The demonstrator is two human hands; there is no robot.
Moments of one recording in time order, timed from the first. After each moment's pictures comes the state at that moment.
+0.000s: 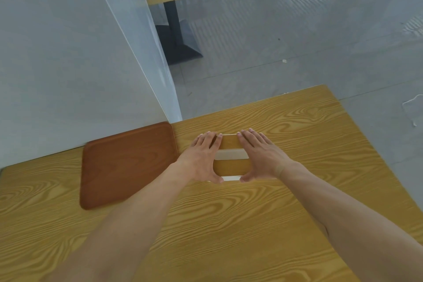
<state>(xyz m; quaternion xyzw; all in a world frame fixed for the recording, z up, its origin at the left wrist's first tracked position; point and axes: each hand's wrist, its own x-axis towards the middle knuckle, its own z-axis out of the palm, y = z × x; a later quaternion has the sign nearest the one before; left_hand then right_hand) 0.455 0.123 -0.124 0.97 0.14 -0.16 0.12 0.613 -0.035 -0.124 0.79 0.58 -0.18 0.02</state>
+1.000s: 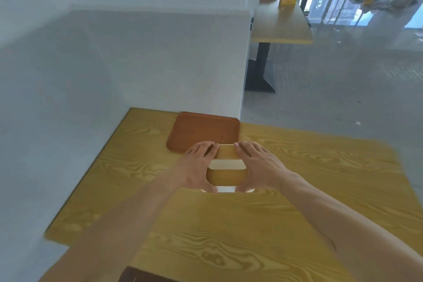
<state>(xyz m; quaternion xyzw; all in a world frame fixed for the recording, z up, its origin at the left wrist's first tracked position) 0.230 0.038 -0.025 0.92 0.36 -0.07 0.13 0.449 -0.043 -0.015 0.63 0.77 -0.11 -0.01</state>
